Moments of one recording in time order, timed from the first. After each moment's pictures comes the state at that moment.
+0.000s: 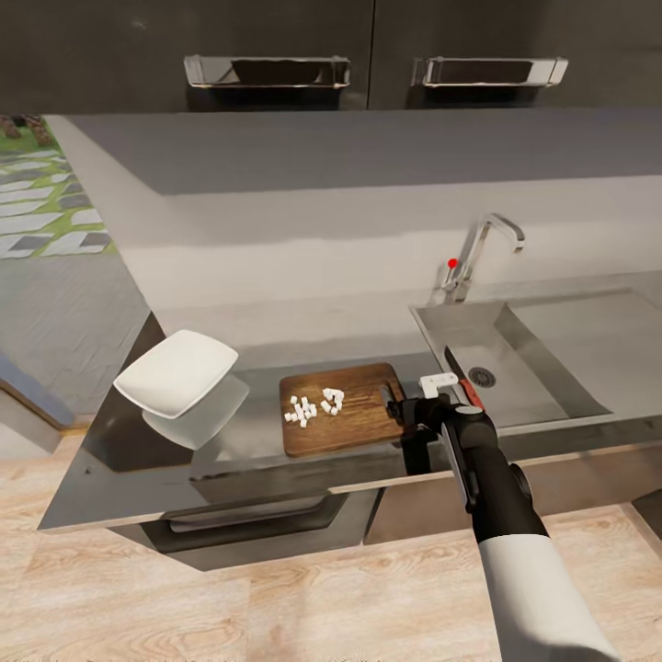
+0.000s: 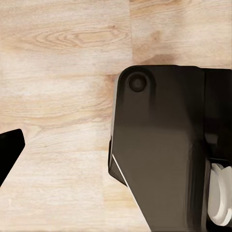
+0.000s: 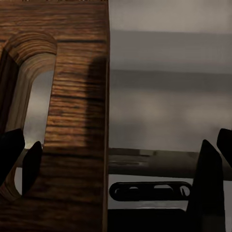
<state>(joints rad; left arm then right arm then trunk) 0.28 0.00 -0.14 -0.23 0.13 -0.90 0.14 -0.72 0.10 -0.06 -1.22 0.29 0.69 0.28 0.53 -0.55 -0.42</state>
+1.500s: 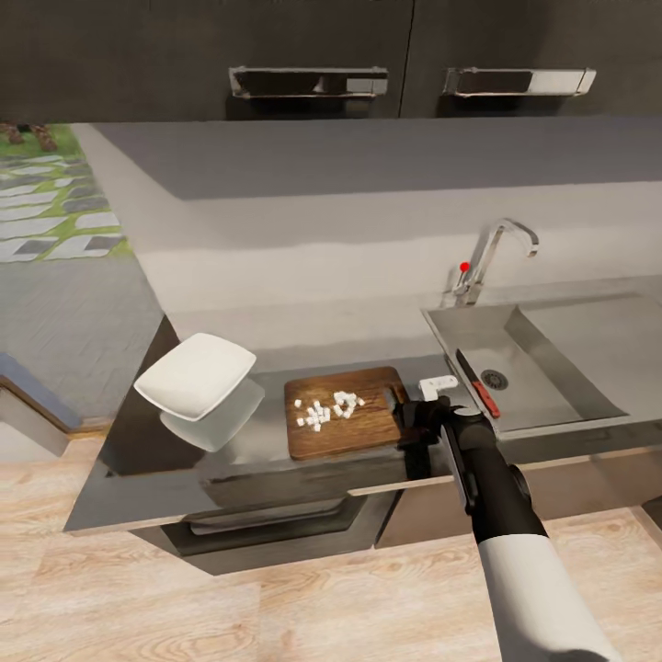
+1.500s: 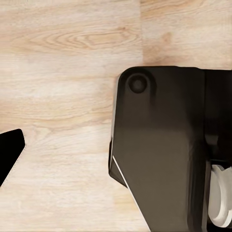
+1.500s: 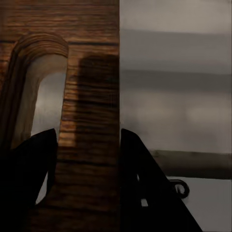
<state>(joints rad) 0.28 0.00 -0.14 -0.22 0.13 -0.90 0.14 -0.72 0.10 -0.06 -1.20 0.31 0.69 0.28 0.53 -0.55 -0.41</state>
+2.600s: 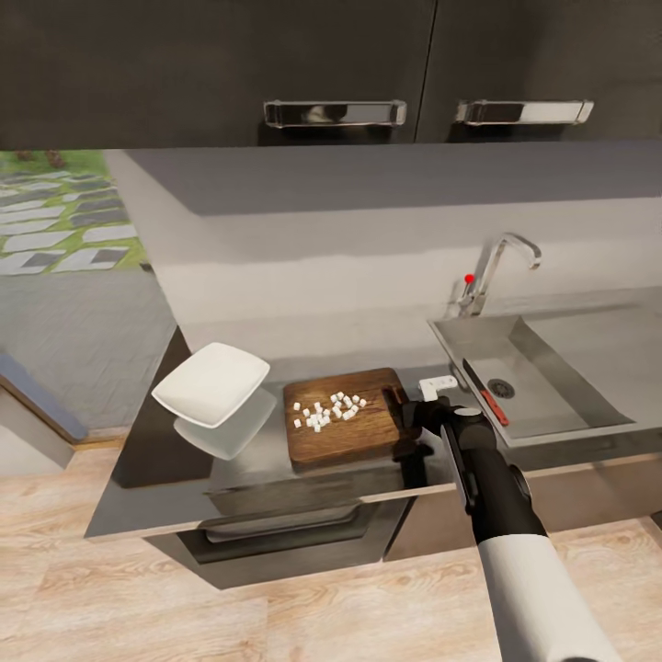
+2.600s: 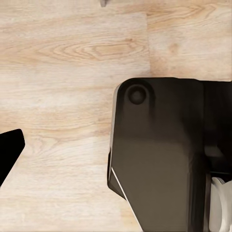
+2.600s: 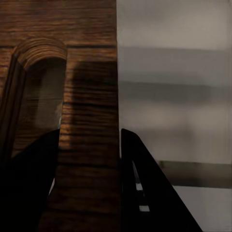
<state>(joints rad) 0.28 0.00 -0.14 -0.22 0.13 -0.90 0.14 -0.72 0.10 -0.06 -1.20 0.30 0.69 0.28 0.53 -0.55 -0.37</state>
